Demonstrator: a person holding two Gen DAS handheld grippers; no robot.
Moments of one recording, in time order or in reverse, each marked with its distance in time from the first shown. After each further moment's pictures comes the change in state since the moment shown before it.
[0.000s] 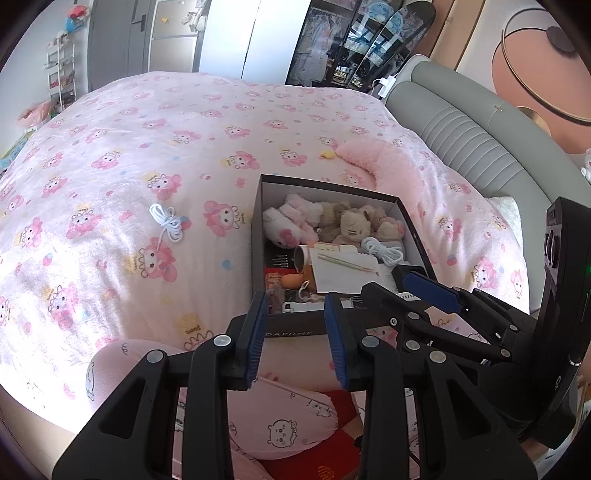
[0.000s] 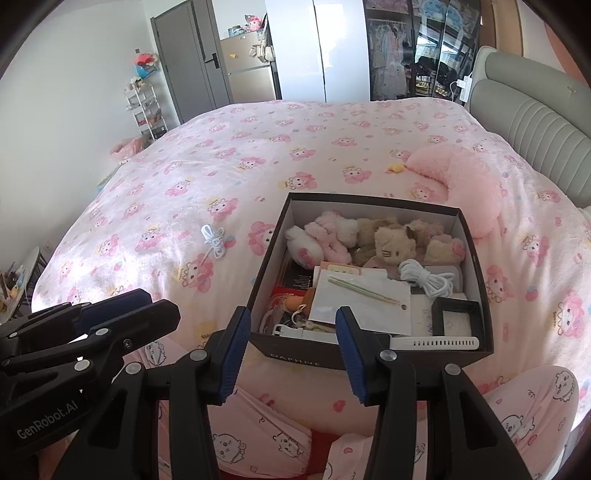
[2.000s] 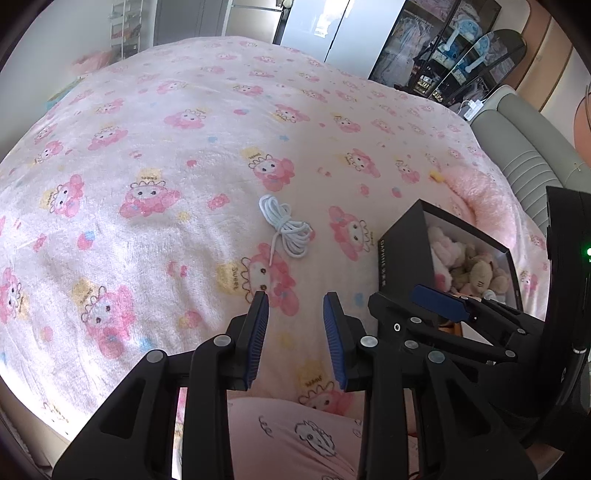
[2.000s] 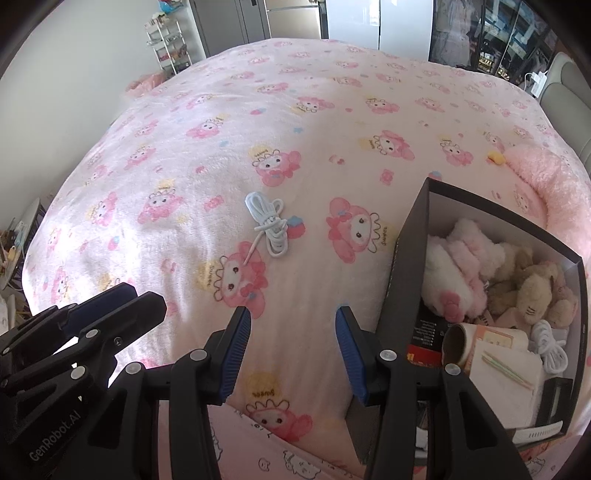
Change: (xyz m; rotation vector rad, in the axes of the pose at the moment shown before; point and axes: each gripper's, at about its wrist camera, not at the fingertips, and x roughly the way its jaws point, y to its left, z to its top) left arm 0.081 0.176 0.035 -0.213 0.051 0.140; right arm 0.171 0.117 0.060 -0.118 0.241 0.052
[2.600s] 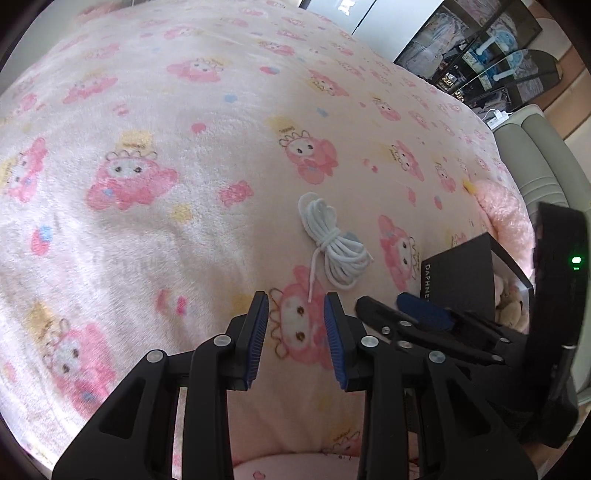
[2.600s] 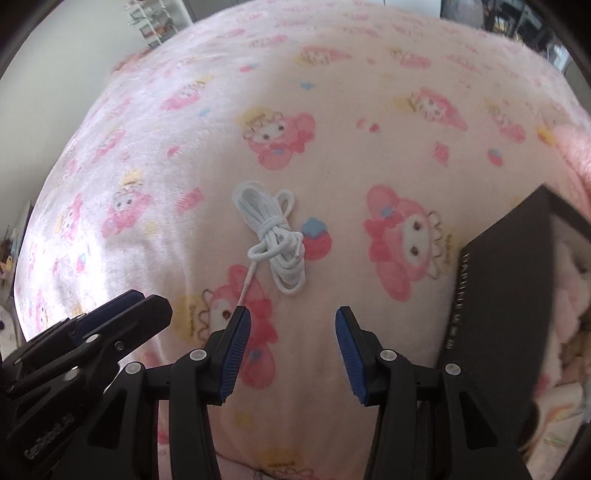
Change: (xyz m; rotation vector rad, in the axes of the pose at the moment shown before) left arm 0.096 0.063 0.043 -0.135 0.129 -0.082; right arm 0.114 0.007 0.049 0.071 0.164 0.049
